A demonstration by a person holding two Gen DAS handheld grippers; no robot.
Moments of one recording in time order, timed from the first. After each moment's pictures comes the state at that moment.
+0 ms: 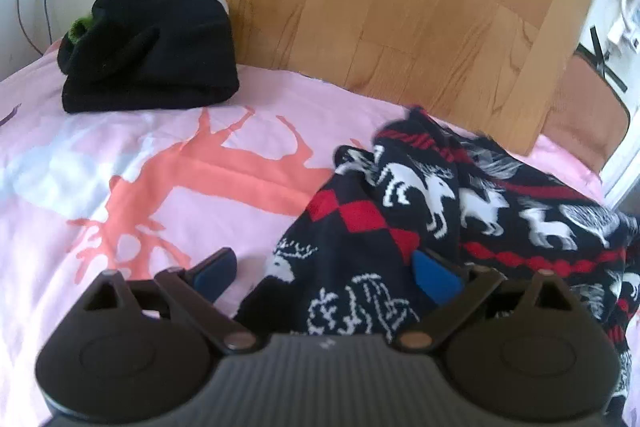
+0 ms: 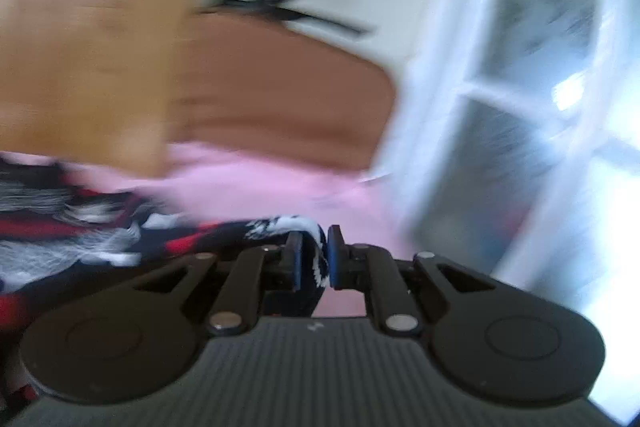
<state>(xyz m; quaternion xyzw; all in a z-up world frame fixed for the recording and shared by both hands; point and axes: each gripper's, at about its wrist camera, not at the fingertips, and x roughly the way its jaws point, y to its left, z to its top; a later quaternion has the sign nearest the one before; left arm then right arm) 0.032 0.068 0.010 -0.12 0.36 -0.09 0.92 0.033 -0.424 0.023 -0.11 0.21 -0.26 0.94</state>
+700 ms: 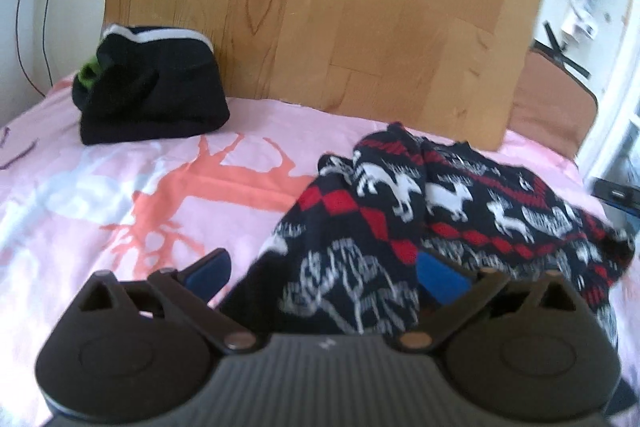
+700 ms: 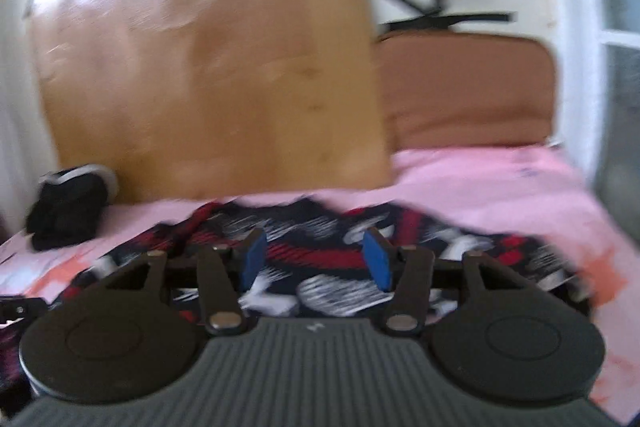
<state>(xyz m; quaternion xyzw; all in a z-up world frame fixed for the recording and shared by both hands) -0.029 0.068 0.032 -0.07 0.32 -0.11 0.94 -0.010 -0.319 0.037 0.07 0.20 0.03 0.98</state>
